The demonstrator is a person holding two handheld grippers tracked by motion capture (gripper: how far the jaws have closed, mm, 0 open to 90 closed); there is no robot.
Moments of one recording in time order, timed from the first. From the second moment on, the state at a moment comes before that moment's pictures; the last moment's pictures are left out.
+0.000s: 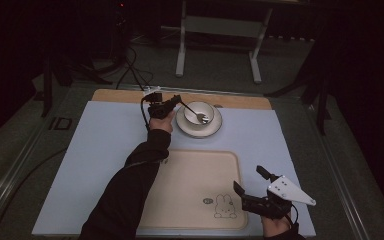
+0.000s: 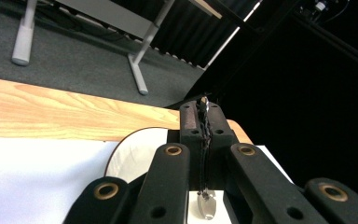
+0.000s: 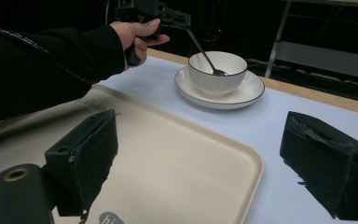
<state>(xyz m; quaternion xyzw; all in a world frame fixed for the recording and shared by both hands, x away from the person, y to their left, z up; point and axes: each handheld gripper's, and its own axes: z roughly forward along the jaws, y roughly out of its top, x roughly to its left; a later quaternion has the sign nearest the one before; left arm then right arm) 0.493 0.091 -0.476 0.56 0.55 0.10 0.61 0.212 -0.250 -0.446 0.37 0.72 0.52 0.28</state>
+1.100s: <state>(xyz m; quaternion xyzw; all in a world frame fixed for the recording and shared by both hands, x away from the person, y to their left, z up) 0.471 0.113 -0.402 0.59 0.51 0.12 0.62 0.212 -0.249 -0.446 0.37 0.72 0.52 0.28</state>
